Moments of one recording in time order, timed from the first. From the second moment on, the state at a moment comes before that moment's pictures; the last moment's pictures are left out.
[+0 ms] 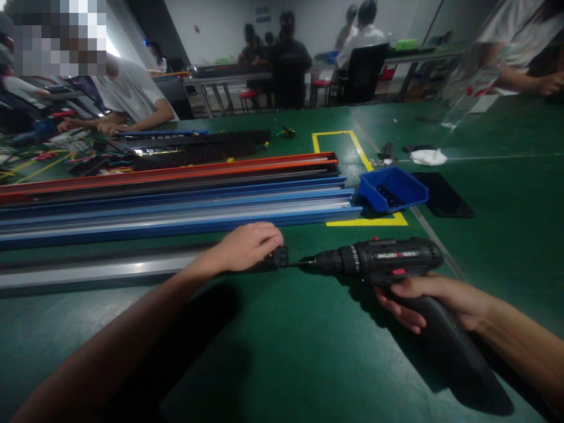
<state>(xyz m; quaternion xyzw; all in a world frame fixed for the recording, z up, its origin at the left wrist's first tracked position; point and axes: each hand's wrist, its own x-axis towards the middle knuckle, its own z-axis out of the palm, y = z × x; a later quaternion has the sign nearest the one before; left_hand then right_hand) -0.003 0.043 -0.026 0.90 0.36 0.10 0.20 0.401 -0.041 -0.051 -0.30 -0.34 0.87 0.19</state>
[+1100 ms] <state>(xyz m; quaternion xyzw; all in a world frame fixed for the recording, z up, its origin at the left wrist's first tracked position) -0.003 0.041 -0.024 0.90 0.37 0.11 0.21 0.405 -0.040 -0.056 -0.29 -0.35 0.87 0.18</state>
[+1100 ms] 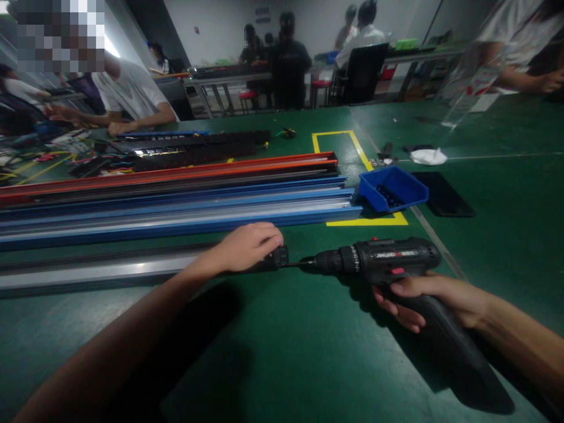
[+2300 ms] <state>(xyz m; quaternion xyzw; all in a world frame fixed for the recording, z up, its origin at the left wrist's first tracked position) -0.004 0.041 -0.025 0.90 0.37 0.11 0.20 0.405 -0.038 -0.054 -0.31 -0.34 0.87 0.18</state>
